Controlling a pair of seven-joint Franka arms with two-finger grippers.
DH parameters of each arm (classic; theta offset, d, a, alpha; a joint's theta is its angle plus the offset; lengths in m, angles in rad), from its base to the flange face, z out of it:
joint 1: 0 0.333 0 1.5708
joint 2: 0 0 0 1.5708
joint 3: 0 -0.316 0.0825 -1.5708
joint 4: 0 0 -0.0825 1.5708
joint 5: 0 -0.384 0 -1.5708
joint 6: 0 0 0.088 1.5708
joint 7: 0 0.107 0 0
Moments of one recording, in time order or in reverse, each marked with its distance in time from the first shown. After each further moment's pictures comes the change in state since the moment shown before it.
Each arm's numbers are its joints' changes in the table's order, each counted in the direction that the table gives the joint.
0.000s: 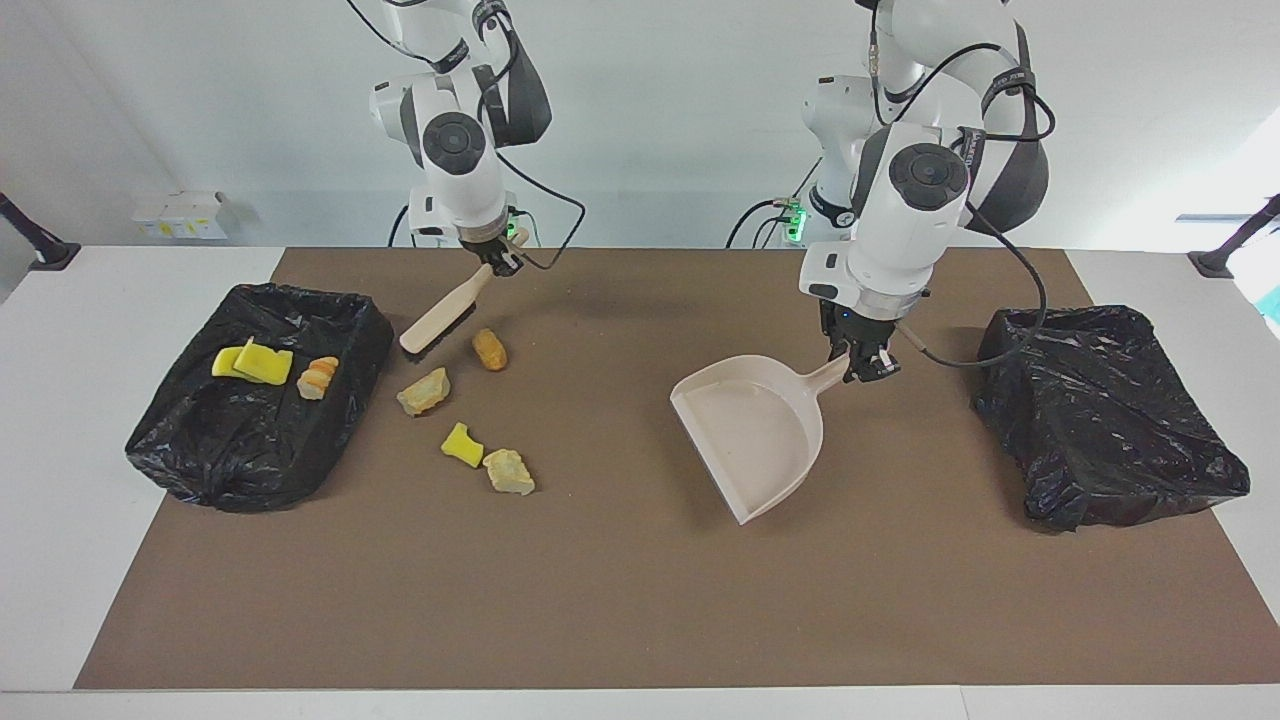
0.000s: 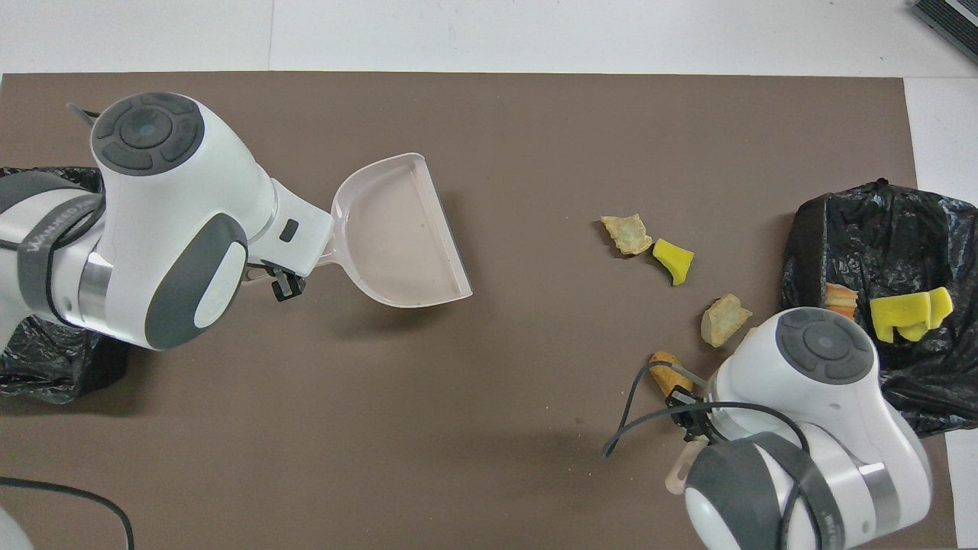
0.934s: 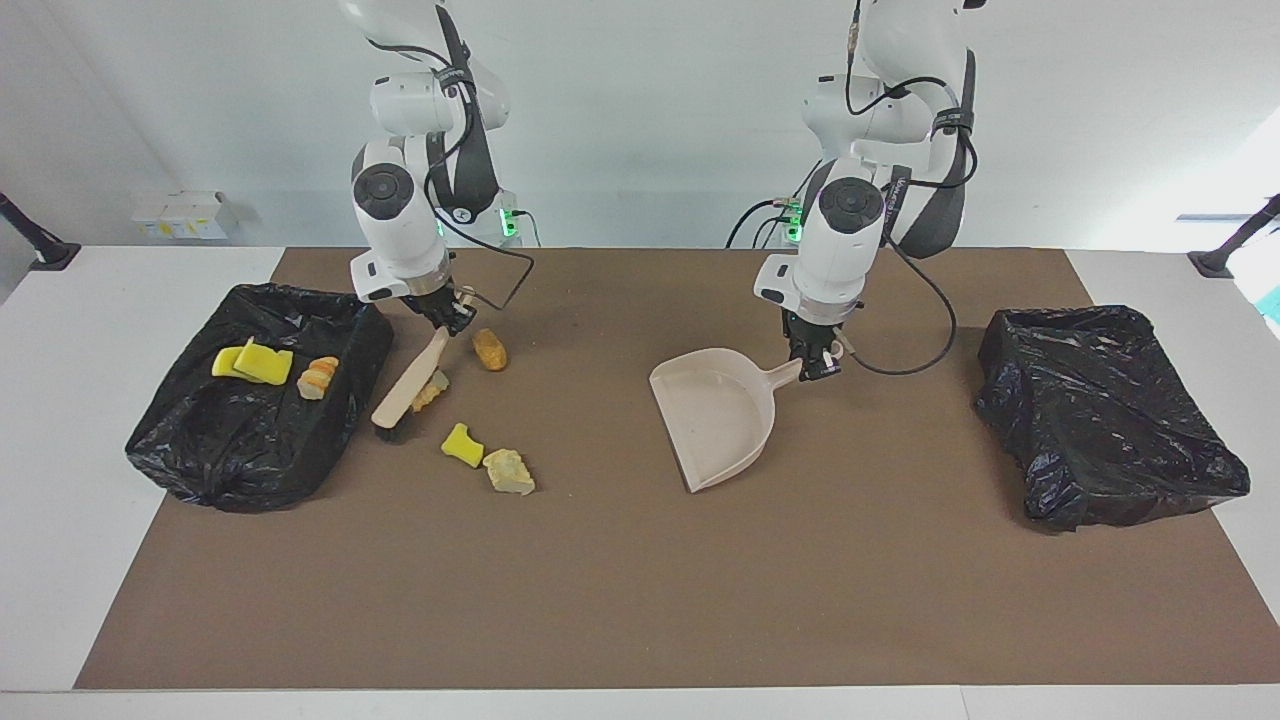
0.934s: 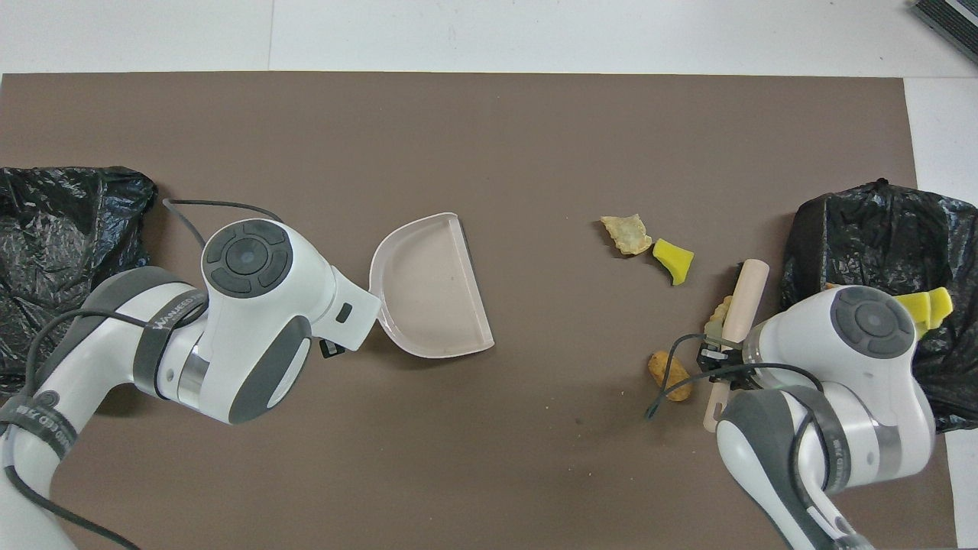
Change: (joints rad) left arm -0.053 0.081 0.023 -0.342 0.002 0.287 -0.056; right arm -0.152 -0.141 -0.003 -0.033 0.072 0.348 -0.400
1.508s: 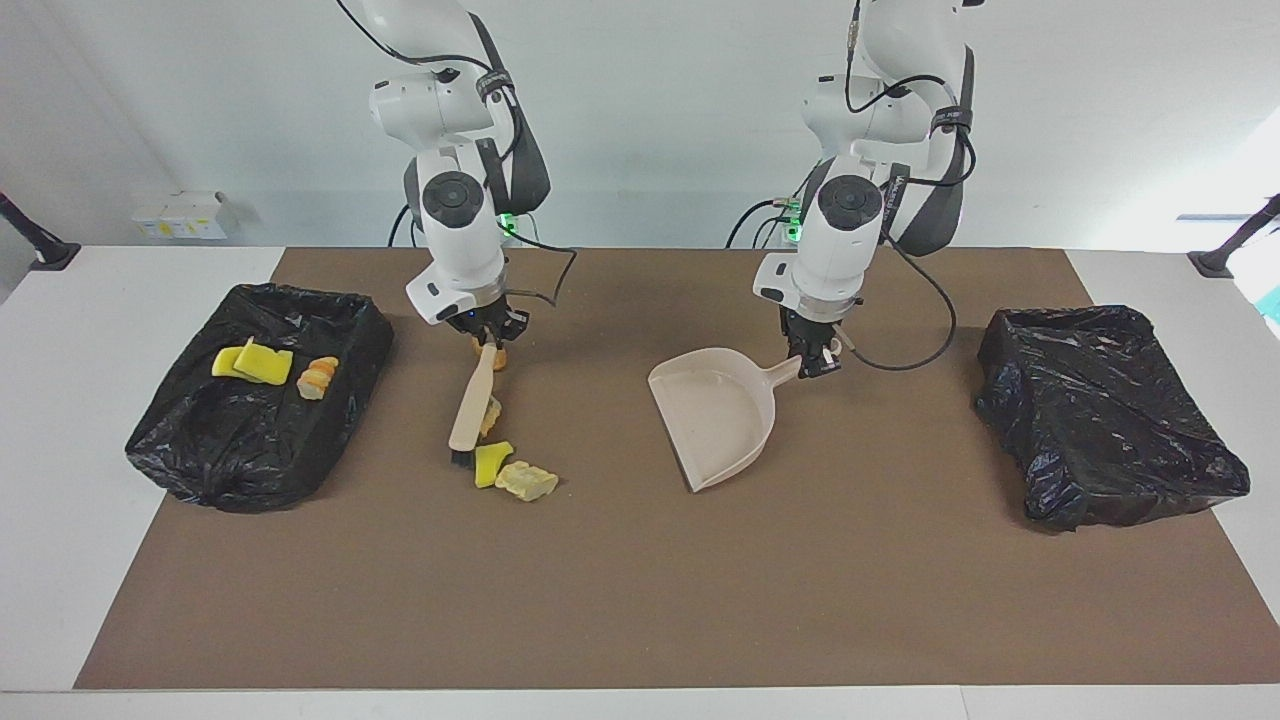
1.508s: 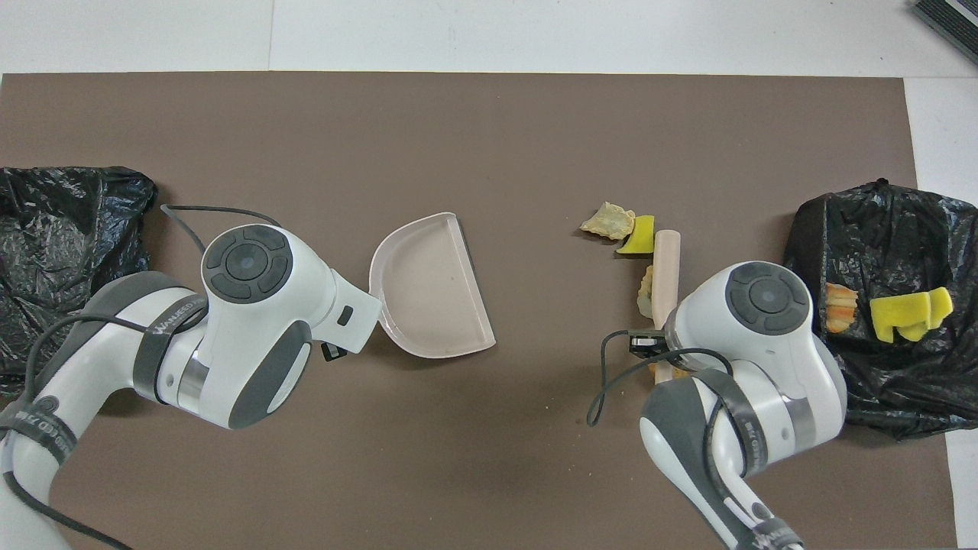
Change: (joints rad) left arm 0.000 0.009 0.003 -0.008 0.003 0.002 -0.024; right arm 0.171 -0.121 -0.015 0.157 0.001 -0.008 -0.102
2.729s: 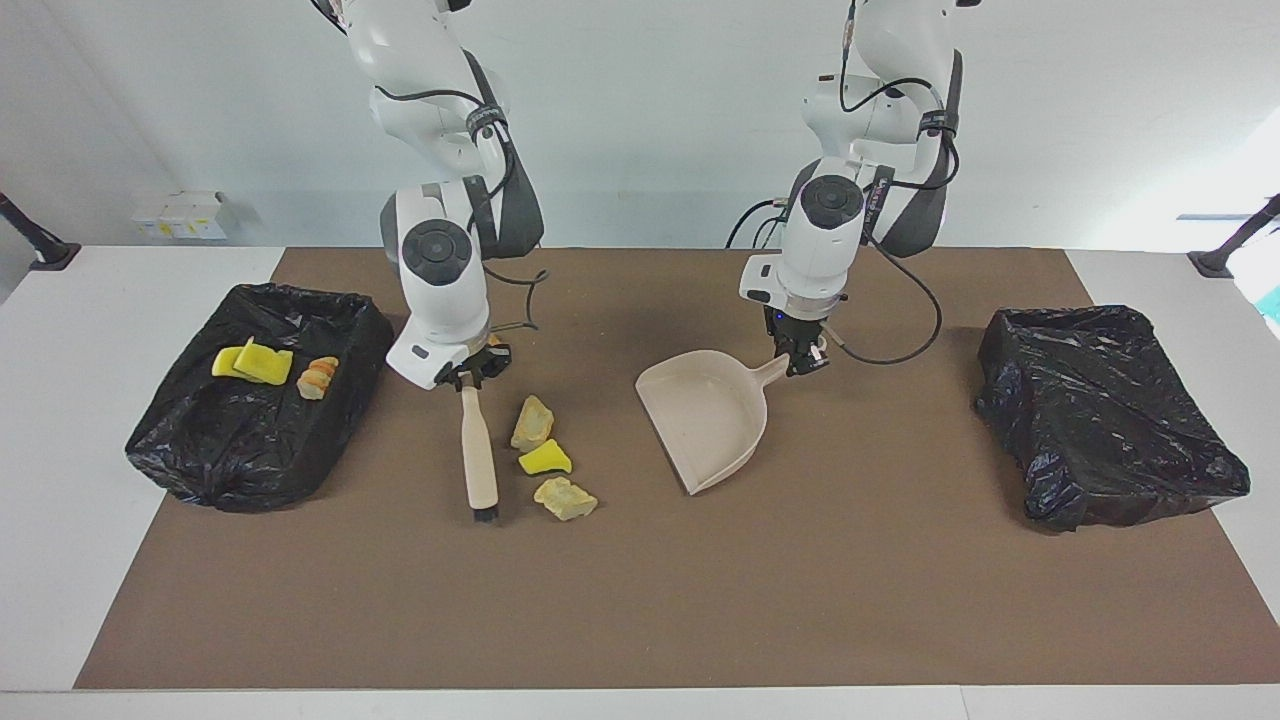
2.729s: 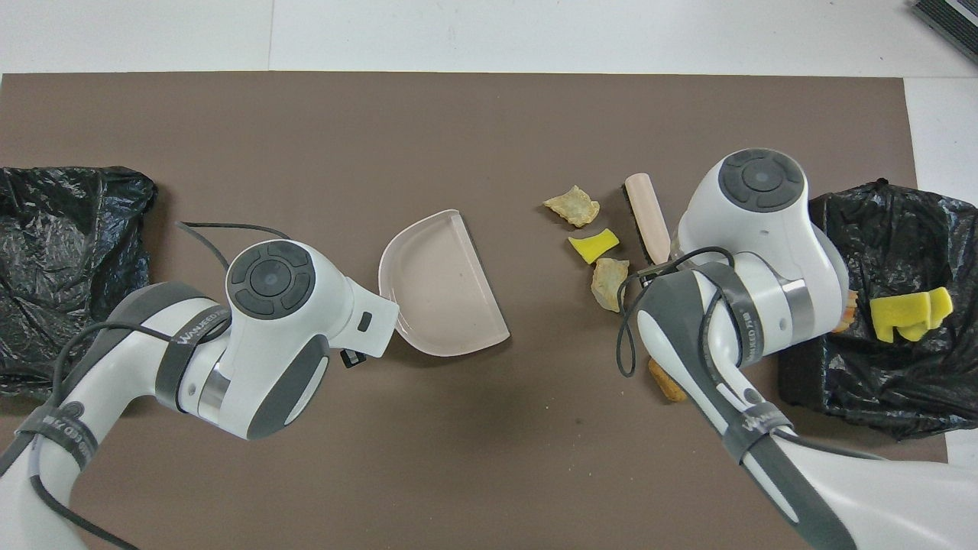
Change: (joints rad) left arm -0.035 0.000 0.001 -0.025 0.003 0.032 -0.127; right arm -0.033 -0.246 0.006 0.361 0.098 -0.148 -0.367
